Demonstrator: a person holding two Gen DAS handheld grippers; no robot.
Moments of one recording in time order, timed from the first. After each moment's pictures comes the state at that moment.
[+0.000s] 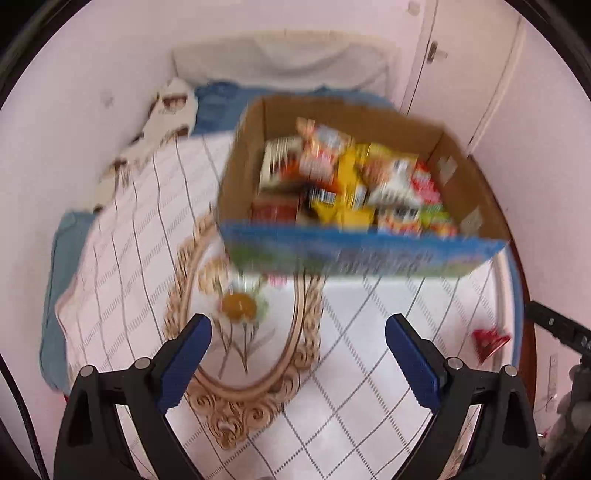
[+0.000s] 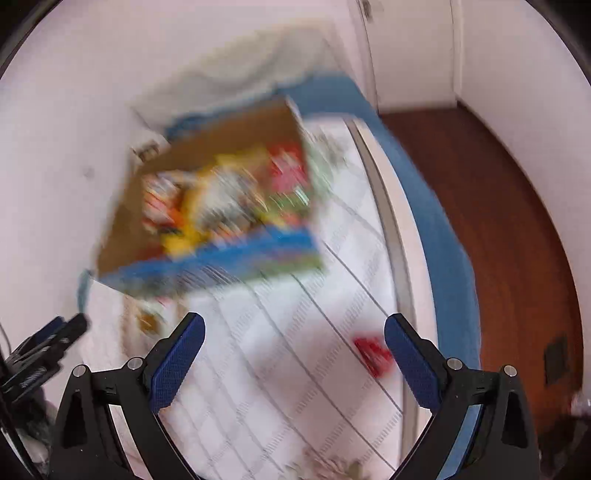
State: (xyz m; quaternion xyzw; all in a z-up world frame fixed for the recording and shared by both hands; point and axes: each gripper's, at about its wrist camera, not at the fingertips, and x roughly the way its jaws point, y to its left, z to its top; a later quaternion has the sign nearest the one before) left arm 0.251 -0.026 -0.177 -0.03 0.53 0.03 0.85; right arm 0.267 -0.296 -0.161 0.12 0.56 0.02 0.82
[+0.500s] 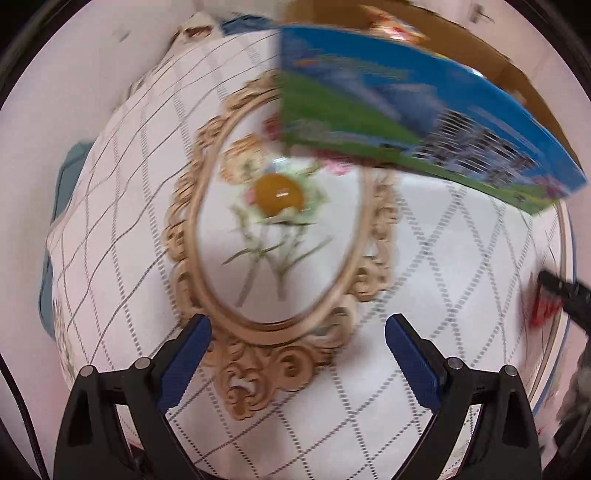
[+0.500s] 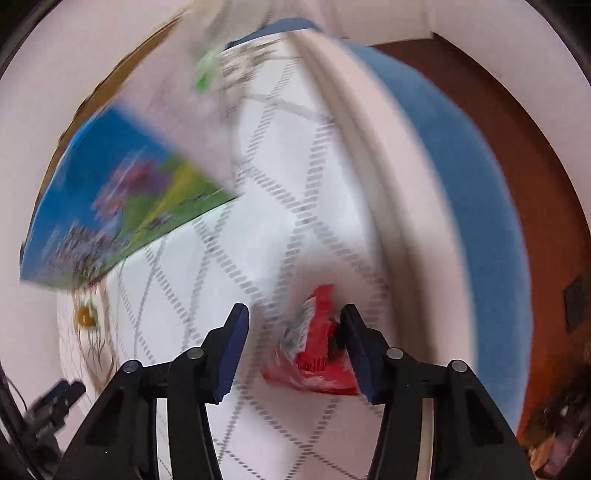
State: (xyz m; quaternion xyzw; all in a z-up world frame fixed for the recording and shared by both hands) left arm 0.224 0.018 -0.271 -0.06 0.62 0.08 0.78; right arm 0.278 -0.299 -0.282 0.17 0.61 0.04 0.77
